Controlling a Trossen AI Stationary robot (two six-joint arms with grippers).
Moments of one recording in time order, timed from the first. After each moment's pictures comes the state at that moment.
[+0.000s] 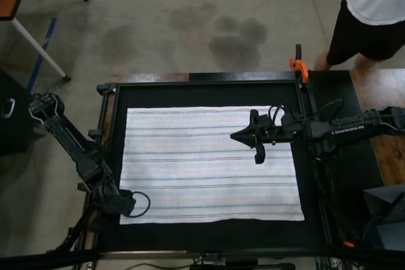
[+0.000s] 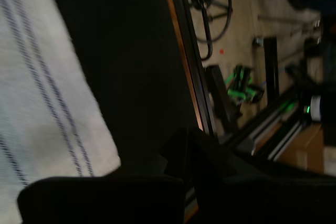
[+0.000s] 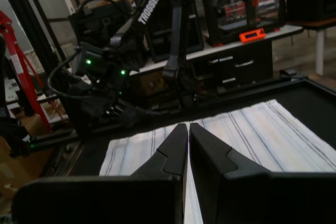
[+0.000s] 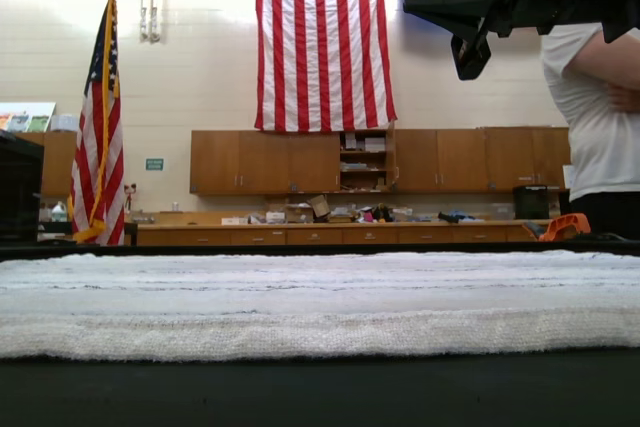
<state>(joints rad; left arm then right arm) -0.96 1.13 0.52 -0.25 0.33 -0.79 0.00 1.05 0.52 0.52 0.00 0.29</state>
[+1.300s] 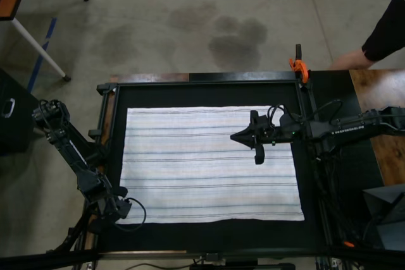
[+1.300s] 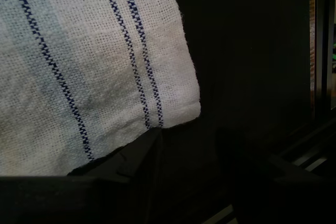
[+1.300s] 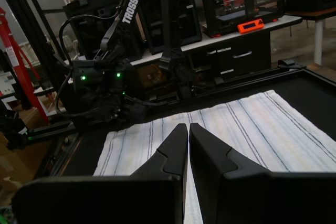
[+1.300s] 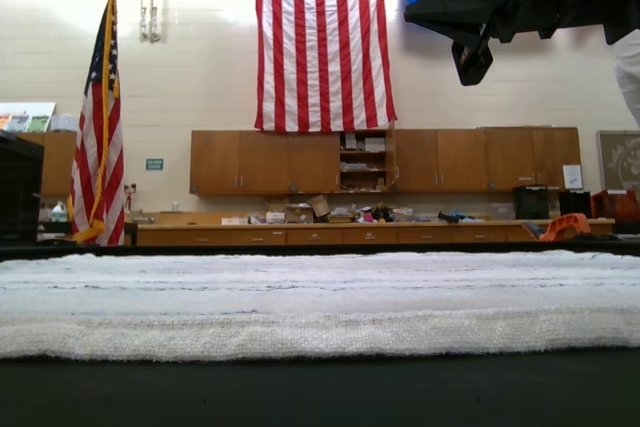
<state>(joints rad) -1.06 1.30 0.52 -0.37 0.21 -0.82 0.00 1.05 0.52 0.49 0.00 0.29</state>
